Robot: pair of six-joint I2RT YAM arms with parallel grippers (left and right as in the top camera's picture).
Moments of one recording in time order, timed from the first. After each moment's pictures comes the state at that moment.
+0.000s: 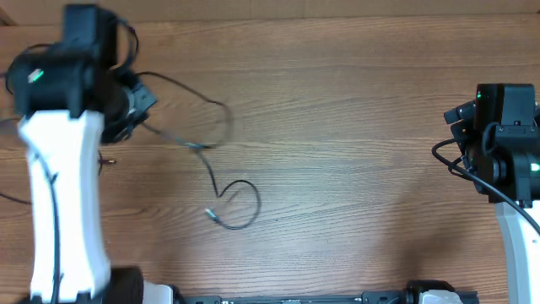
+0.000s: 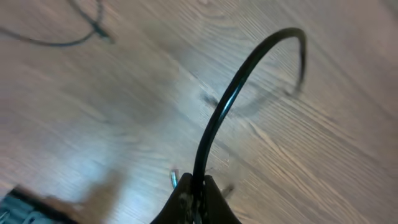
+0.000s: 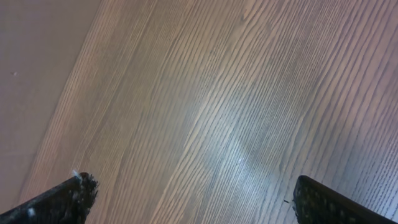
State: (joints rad) left arm 0.02 1.62 2.06 -1.65 -0.06 -0.72; right arm -0.03 1.19 1.39 -1.21 0.35 1.09
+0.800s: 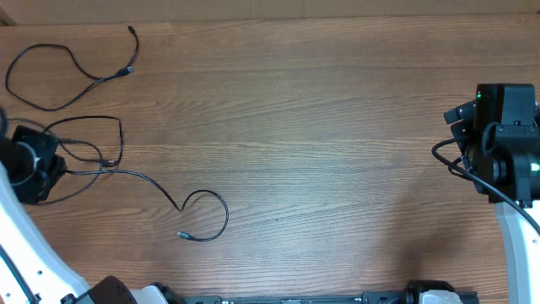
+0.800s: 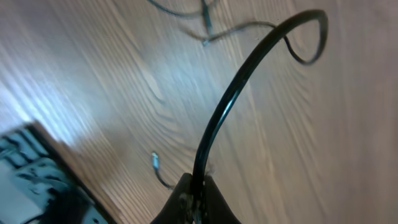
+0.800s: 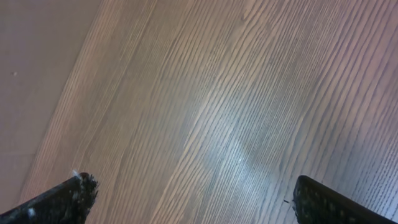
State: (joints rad) left arm 0.65 1.51 1.81 -1.65 0.21 -0.61; right arm -0.03 1.19 1.39 -1.21 0.35 1.09
